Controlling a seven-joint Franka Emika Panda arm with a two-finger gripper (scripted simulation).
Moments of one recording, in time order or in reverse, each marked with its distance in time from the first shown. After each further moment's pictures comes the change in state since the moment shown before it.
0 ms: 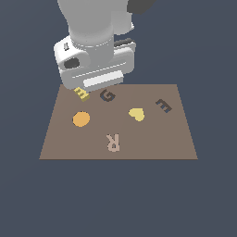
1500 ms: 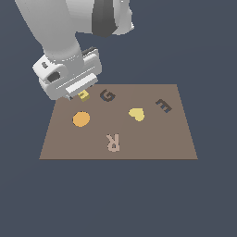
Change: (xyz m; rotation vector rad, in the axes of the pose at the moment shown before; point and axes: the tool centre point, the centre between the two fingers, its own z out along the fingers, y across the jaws) arm -0.054 0.075 0.056 -0.016 0.025 -0.369
